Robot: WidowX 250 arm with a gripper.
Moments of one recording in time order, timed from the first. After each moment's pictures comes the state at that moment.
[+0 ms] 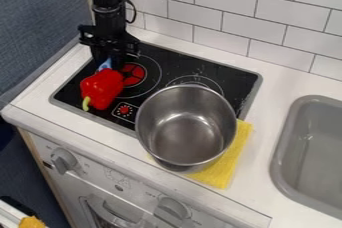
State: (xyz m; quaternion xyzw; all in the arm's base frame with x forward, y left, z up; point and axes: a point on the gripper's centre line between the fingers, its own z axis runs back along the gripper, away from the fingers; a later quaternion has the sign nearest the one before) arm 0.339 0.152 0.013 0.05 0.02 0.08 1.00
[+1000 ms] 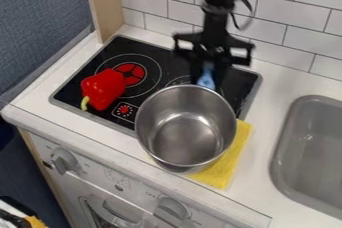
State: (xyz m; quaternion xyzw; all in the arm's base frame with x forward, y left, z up) arm 0.338 -0.039 0.045 0.03 0.03 0.14 0.99
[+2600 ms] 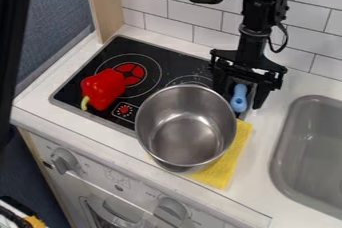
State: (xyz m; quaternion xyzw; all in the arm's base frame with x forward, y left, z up) arm 0.368 -0.072 0.017 0.02 0.04 0.02 1.00
